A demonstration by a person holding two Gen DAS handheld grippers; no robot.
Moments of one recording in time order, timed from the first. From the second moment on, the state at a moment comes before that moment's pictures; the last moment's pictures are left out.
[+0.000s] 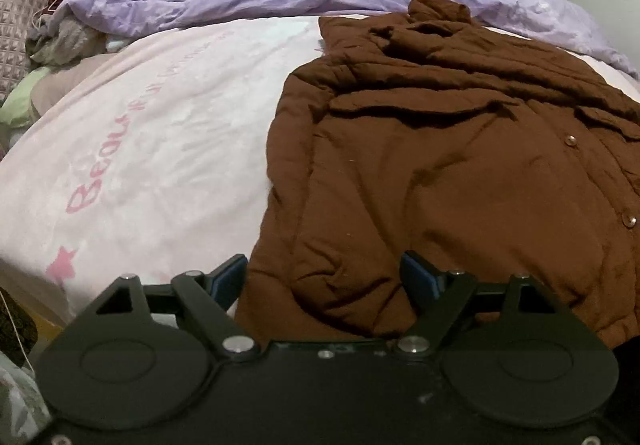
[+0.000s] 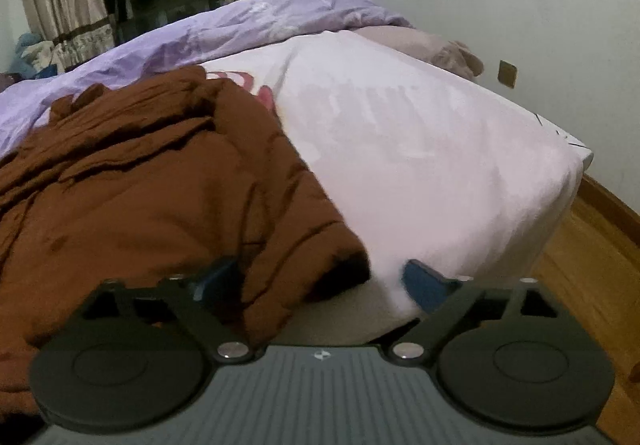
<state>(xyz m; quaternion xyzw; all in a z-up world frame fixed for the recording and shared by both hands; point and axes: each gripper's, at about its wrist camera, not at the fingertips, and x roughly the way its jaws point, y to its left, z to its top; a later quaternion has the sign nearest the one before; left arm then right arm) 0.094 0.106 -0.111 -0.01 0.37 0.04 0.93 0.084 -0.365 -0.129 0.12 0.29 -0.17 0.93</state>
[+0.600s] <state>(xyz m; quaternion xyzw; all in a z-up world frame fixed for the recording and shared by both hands) 0.135 0.116 -0.012 -0.01 0.26 0.01 0.97 0.106 -0.340 -0.017 0.12 0.20 -0.11 0.97</state>
